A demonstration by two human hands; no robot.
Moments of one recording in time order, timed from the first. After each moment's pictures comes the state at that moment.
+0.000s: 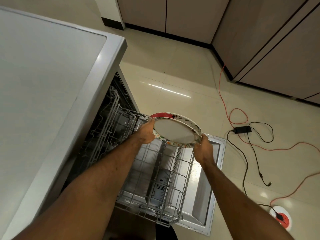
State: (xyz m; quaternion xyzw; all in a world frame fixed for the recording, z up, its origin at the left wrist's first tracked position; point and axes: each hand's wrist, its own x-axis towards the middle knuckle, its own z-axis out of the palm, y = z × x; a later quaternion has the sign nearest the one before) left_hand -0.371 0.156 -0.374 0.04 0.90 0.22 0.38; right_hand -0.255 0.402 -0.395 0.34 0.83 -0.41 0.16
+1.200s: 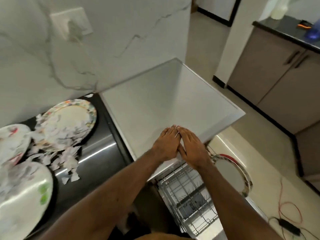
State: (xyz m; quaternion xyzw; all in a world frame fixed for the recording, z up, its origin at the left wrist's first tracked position) left_hand -0.149 -0.060 -0.023 0.01 1.00 0.07 0.04; right_hand -0.214 0.093 -0.044 -0.45 0.85 -0.29 0.01
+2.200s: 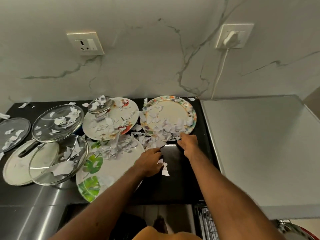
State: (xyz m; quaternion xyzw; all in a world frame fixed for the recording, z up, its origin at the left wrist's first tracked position) left_hand 0.186 -0.347 -0.016 -0.36 0.90 0.21 0.11; right_hand -0.023 -0.336 -0.047 0.02 0.72 -0.53 0.45
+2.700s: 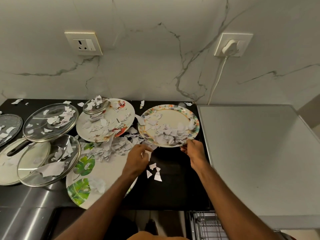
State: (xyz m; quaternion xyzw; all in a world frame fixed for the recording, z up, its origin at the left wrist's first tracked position) left_hand 0.194 -0.348 -0.008 -0.53 0.75 0.36 -0.19; right_hand -0.046 -0.292 -0.022 -0.07 0.73 -0.53 0.42
